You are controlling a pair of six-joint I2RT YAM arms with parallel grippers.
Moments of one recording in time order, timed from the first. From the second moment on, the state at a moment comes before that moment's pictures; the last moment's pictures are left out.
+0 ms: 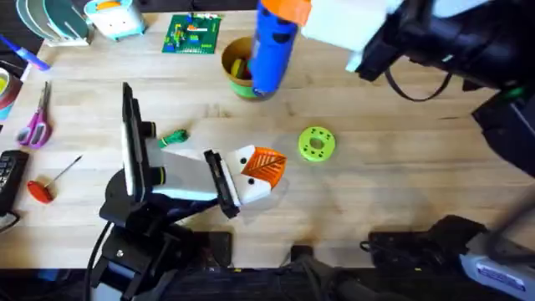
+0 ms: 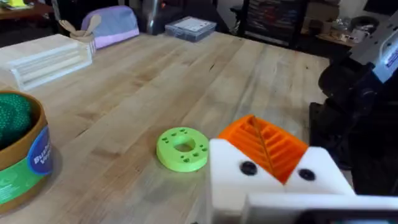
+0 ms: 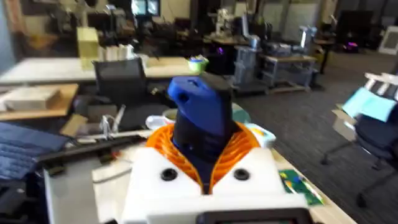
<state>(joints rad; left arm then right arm) -0.34 0.01 0.01 -0.07 0.84 -0.06 0.57 1.03 0.83 0.44 -0.63 0.03</state>
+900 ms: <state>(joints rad) -0.34 0.01 0.01 -0.07 0.84 -0.06 0.23 1.68 0.83 0.03 0.15 -1.14</state>
